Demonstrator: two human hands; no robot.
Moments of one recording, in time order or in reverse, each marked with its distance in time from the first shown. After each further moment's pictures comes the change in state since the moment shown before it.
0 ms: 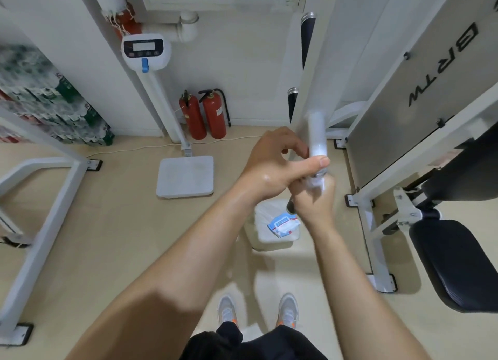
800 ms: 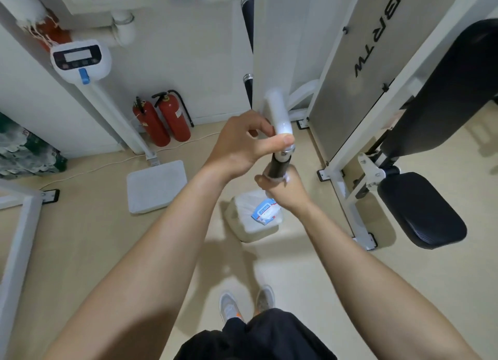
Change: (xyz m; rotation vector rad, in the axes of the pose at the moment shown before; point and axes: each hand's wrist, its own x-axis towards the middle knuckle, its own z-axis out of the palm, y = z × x) left_hand 0.011 -0.003 -0.009 -0.032 -0.166 -0.027; right_hand -0.008 0.018 -0.011 -0.152 -0.159 0.273
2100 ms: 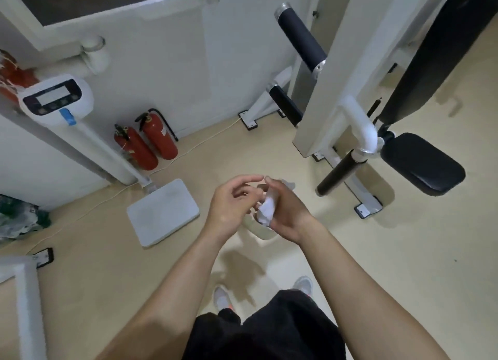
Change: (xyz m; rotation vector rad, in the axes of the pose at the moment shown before) left_hand -0.037 -0.133 -0.149 -0.270 -0.238 -0.241; right_hand 0.018 -0.024 0.183 0.939 0.032 0.457
